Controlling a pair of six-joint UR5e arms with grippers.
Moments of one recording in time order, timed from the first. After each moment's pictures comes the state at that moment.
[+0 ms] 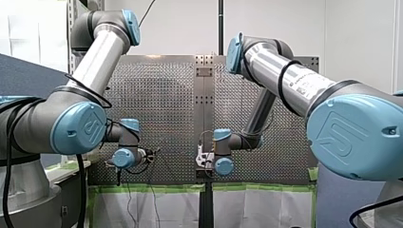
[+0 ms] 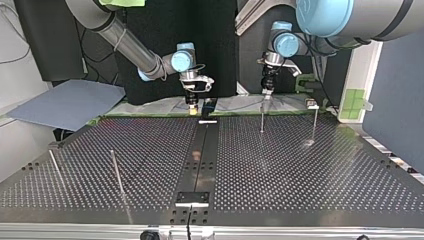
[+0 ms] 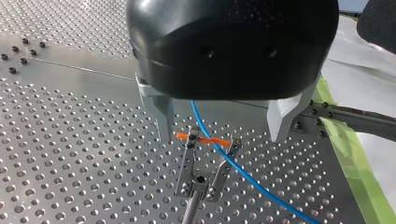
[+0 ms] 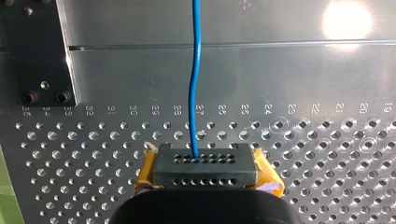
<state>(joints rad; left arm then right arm) -0.08 -2.24 -2.22 -1.98 -1.52 -1.66 2.26 -0.52 1.42 -0.87 1.78 1.60</state>
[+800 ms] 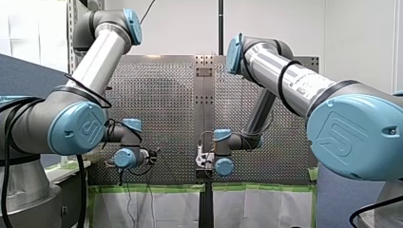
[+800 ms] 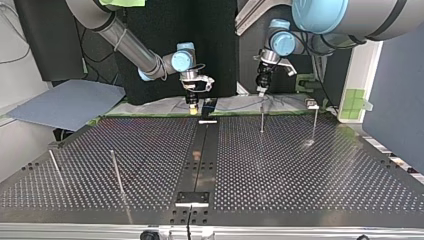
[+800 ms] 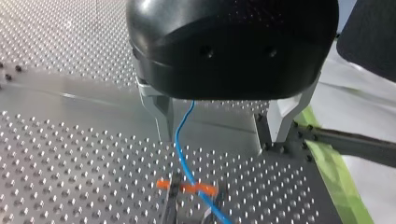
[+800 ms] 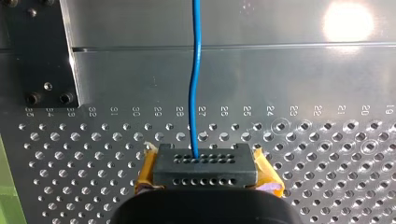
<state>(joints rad) -0.12 -2.24 -2.22 -2.00 -1.49 -1.62 2.26 -0.52 1.42 -0.87 1.78 1.60</state>
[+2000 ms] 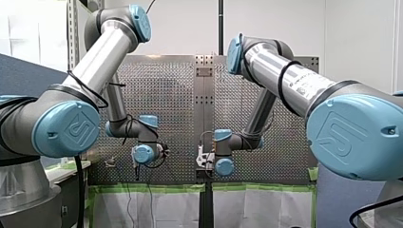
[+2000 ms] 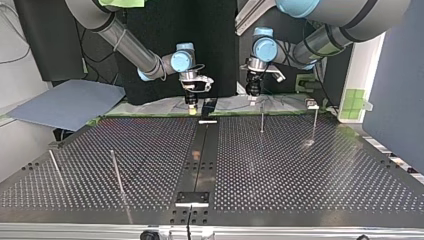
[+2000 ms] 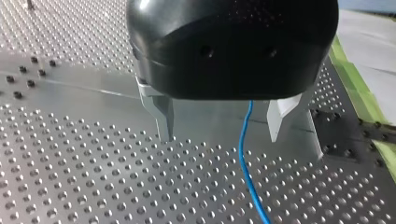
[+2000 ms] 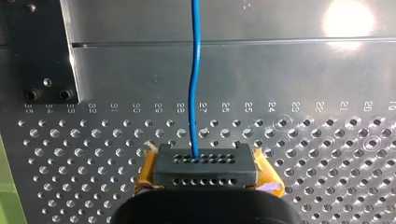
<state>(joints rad) -0.26 -2.25 -2.08 -2.06 -1.71 -1.72 2.26 -0.52 1.42 -0.87 1.78 1.60</state>
